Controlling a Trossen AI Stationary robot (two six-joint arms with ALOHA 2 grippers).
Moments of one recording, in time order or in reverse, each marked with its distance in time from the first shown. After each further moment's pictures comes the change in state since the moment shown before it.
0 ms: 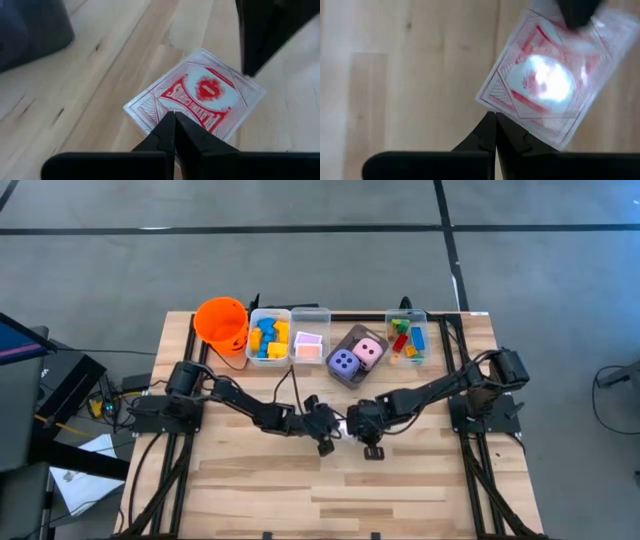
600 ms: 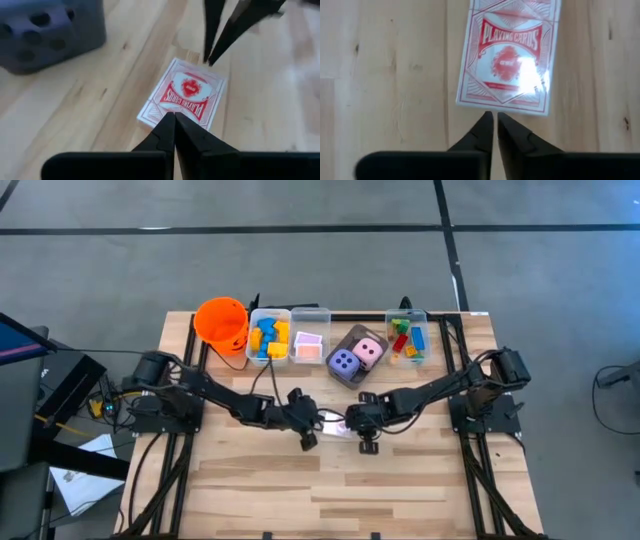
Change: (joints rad) left arm 0.005 -0.265 -0.161 -0.074 0.005 -0.007; right arm 0.006 -0.011 0.001 0.015 0.186 0.043
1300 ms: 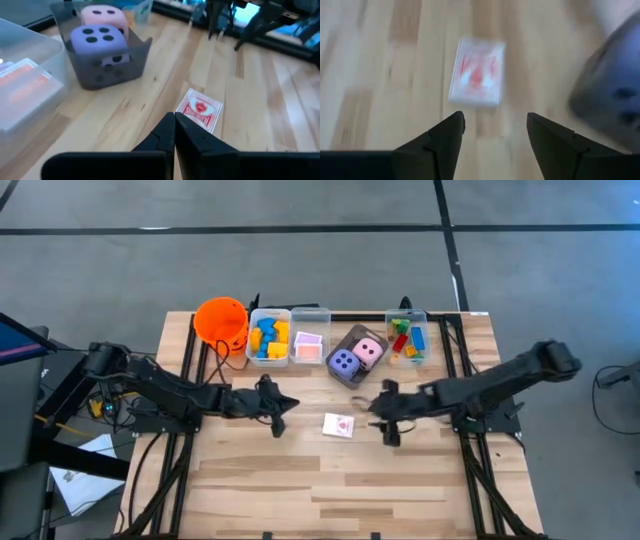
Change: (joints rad) left arm -0.001 -0.469 -0.330 0.090 -0.075 -0.007; right arm 0.048 -0.421 -0.211 0.032 0.121 -0.009
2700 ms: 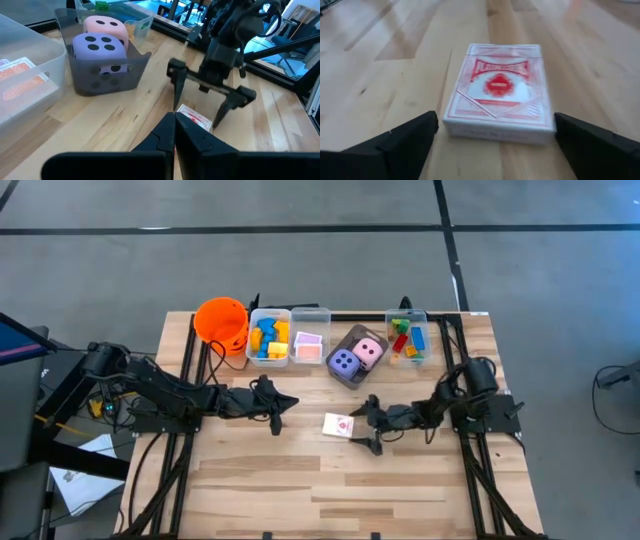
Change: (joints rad) left arm 0.000 -0.015 -0.074 0.172 -0.012 -0.073; right arm -0.033 0.666 -0.420 1.569 -0.025 -0.026
